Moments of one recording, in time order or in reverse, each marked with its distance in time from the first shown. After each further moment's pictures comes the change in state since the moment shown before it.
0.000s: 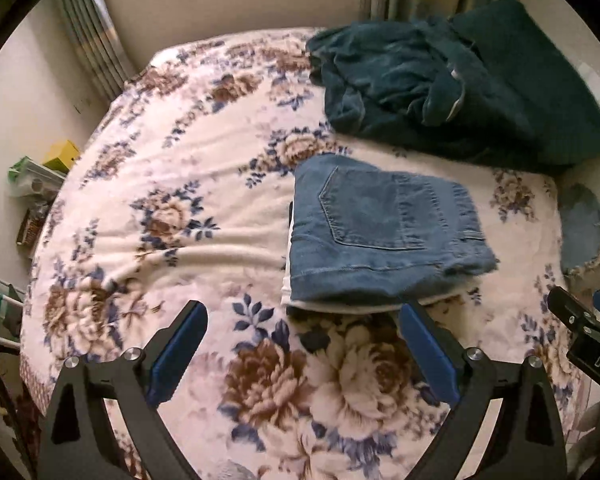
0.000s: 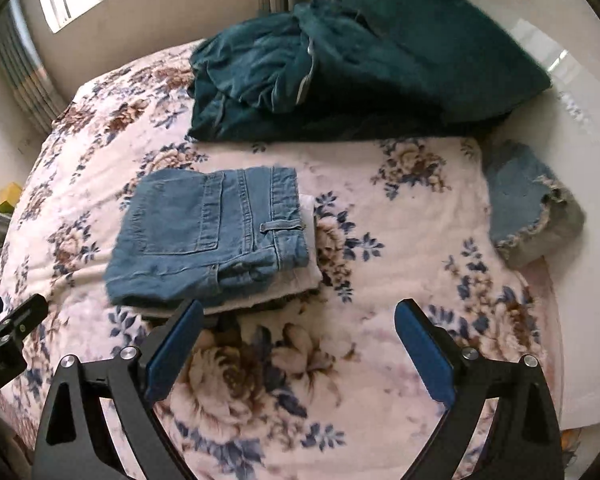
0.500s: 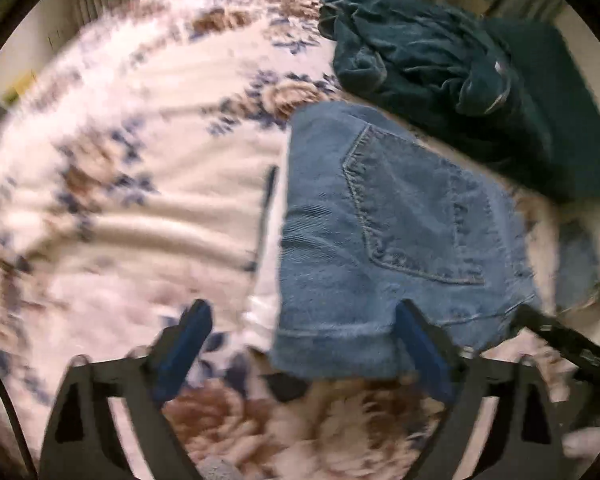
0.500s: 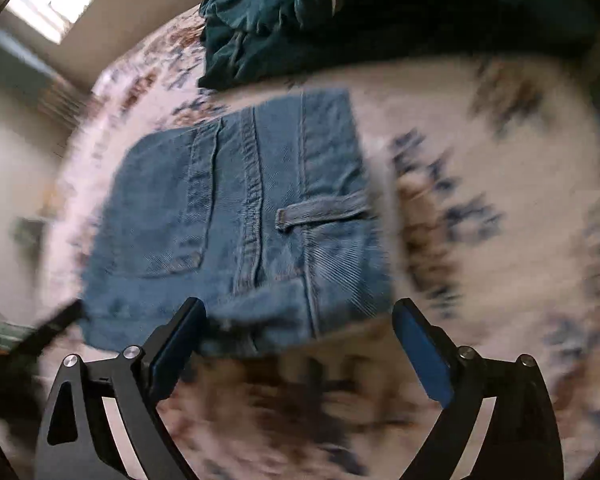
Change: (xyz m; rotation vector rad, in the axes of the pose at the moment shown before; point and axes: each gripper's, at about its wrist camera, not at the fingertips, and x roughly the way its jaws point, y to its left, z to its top) left arm 0.156 0.023 0.013 -0.111 0.100 -0.144; right arm 0.222 0.013 0.040 0.044 0.175 0.201
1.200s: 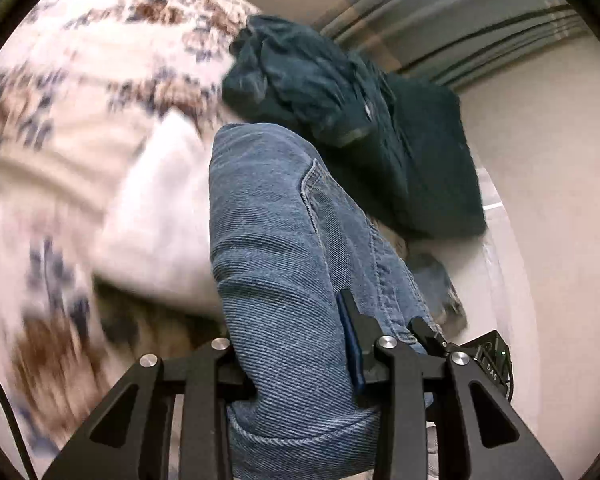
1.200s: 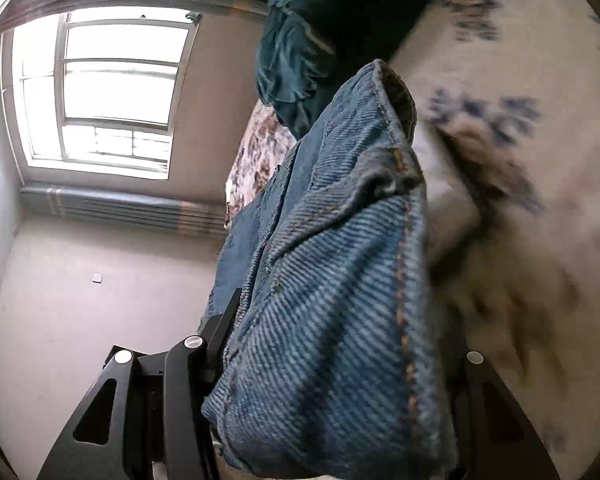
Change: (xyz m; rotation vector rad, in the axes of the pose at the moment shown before) left arm -0.050 -0.005 -0.027 -0.187 -0.107 -0.608; right arm -0.026 -0.103 -0.094 0.478 -0.167 0.797
